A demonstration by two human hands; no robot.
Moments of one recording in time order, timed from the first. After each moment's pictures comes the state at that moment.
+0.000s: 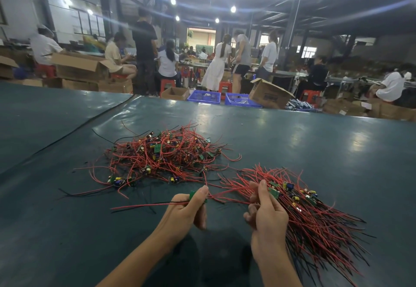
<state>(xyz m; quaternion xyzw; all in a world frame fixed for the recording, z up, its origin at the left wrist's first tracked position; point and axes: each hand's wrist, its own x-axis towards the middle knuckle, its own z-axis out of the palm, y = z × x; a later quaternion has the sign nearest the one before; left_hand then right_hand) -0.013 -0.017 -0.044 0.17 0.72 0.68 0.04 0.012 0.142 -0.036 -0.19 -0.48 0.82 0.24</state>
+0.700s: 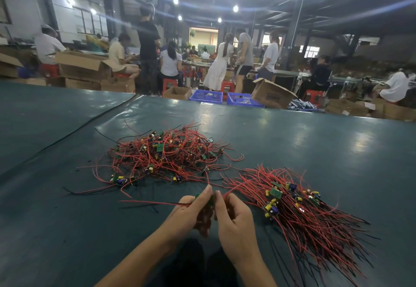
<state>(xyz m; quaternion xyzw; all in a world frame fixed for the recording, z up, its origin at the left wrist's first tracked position) -0.007 -0.017 -0.036 0.15 0.66 0.72 0.15 0.027 0.100 -0.043 0.05 -0.73 0.66 0.20</state>
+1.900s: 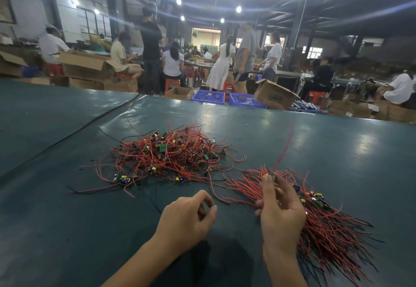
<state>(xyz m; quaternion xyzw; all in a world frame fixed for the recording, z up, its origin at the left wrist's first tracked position) -0.010 -0.027 -0.054 0.23 0.90 0.33 -0.17 0.021 0.139 -0.025 -0.14 -0.57 0.73 0.36</state>
